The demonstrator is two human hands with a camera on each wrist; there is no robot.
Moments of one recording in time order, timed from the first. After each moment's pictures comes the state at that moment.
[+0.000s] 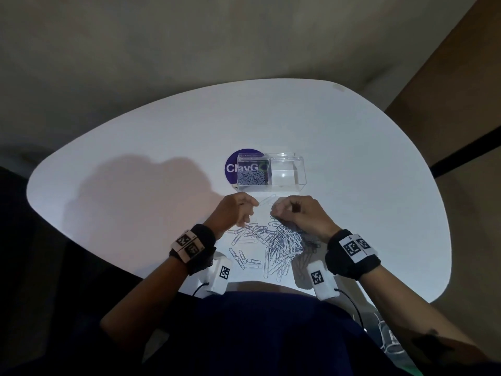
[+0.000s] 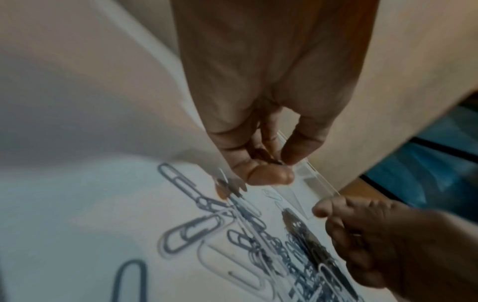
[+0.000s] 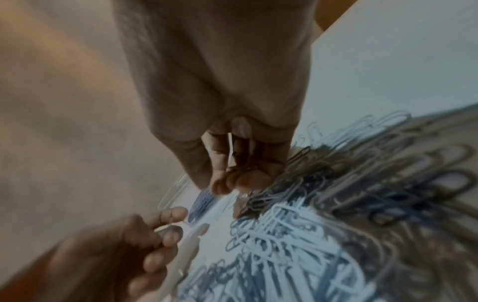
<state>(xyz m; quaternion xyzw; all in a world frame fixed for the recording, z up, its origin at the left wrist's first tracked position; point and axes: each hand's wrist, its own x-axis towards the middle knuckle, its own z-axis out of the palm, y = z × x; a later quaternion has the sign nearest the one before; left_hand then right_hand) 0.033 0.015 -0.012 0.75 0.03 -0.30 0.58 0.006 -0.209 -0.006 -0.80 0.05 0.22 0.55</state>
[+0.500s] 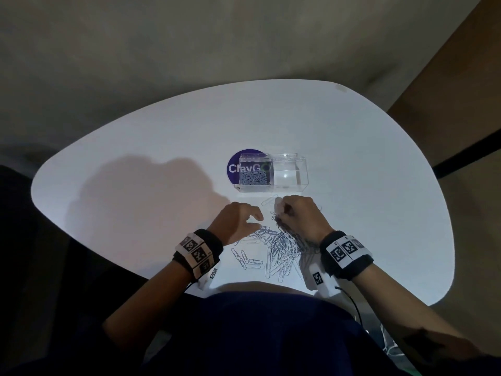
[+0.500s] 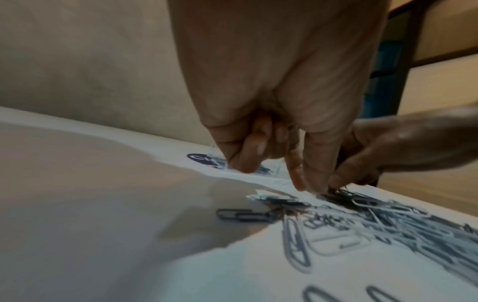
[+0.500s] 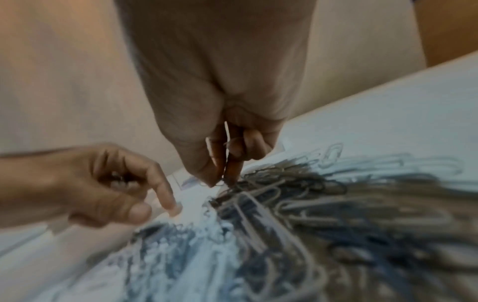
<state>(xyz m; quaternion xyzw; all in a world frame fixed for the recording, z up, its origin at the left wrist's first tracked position) 0.017 0.019 -0.009 0.91 -0.22 -0.17 0.32 0.007 -0.194 -0.009 -0.93 -0.07 0.12 0.33</state>
